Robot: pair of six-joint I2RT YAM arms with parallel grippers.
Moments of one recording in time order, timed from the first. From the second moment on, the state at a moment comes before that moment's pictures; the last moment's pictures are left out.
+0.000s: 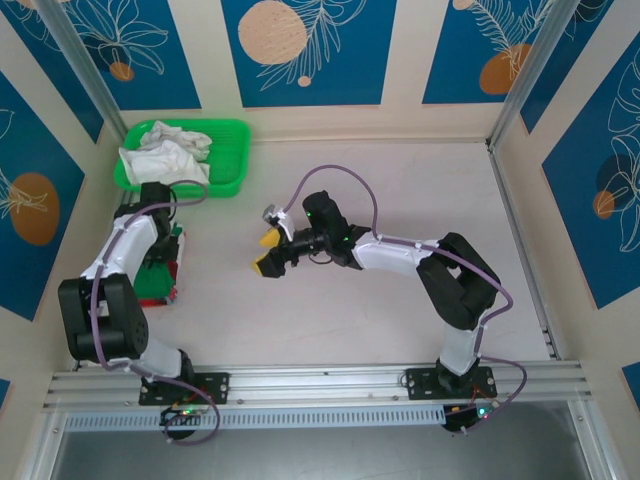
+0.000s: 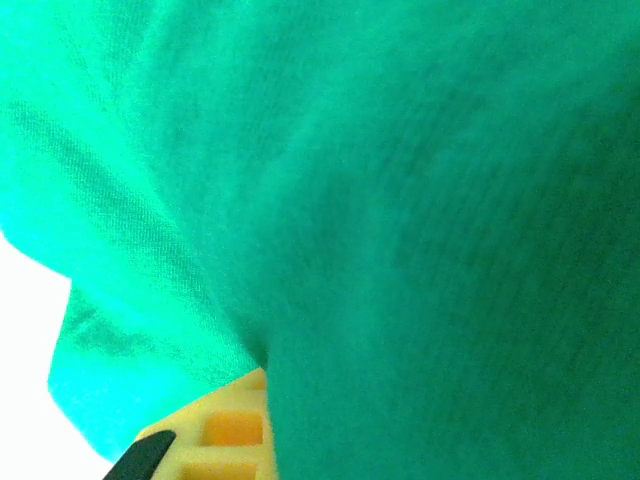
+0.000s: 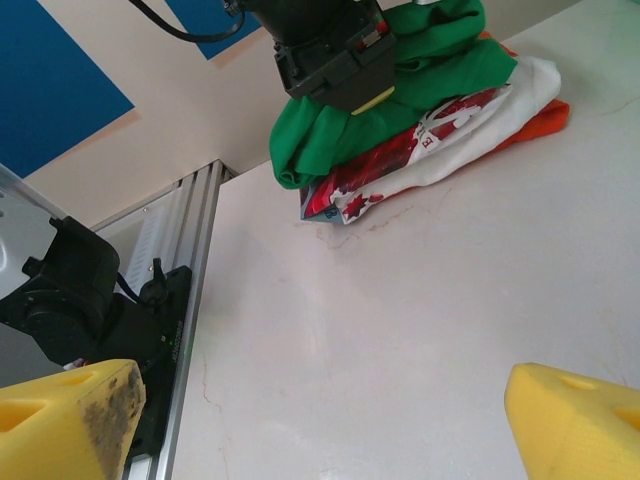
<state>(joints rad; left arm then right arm) 0.10 1.51 1.10 -0.94 -0.38 0.16 0.79 1.82 1.14 0.24 -0.78 0.16</state>
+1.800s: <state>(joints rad) 0.18 1.56 1.06 -0.58 0.04 -0.42 0.77 1.80 1.11 0.21 -0.78 0.16</state>
